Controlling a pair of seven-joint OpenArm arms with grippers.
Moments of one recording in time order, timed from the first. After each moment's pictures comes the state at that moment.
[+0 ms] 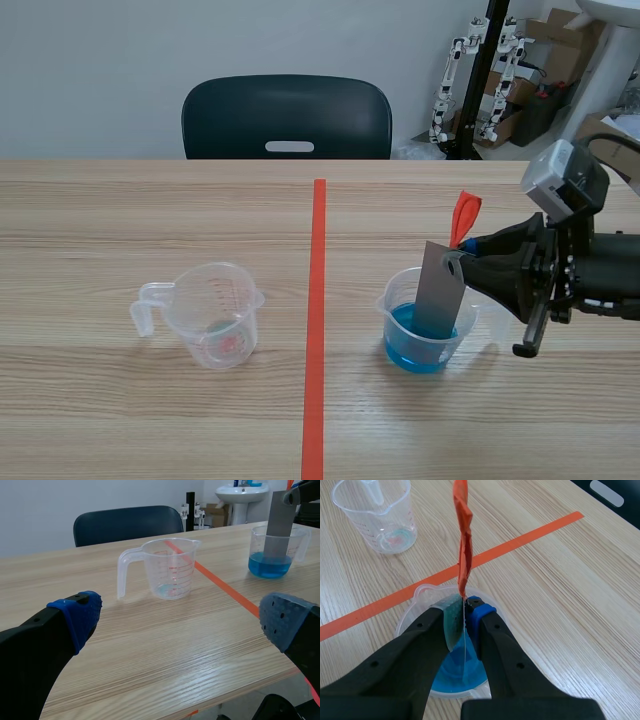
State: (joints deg) left arm 47.5 -13.1 -6.4 60.9 12.5 -13.5 -88.6; right arm -0.3 44.9 -22.2 81.0 18.6 41.4 14.0
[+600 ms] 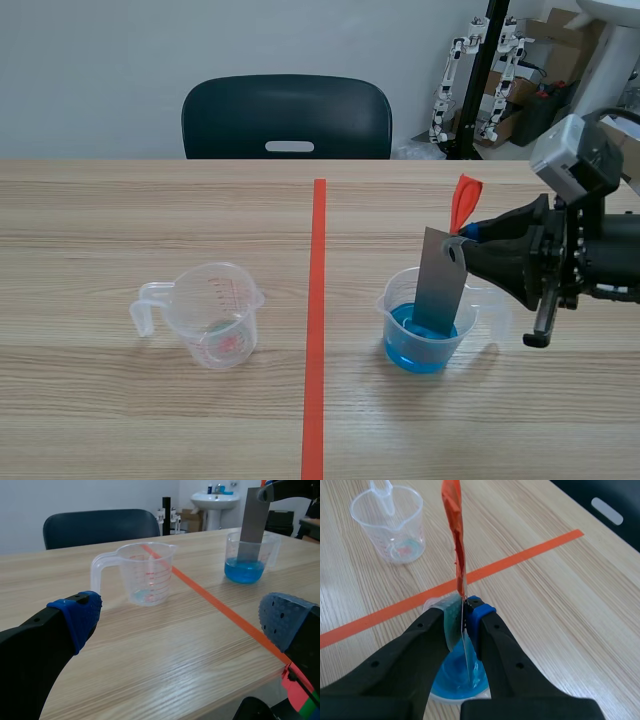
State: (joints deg) left arm 44.2 -14.2 -4.9 60.9 17.0 -19.9 -89.0; right arm -0.4 48.6 -22.2 86.3 22.3 42.0 13.1
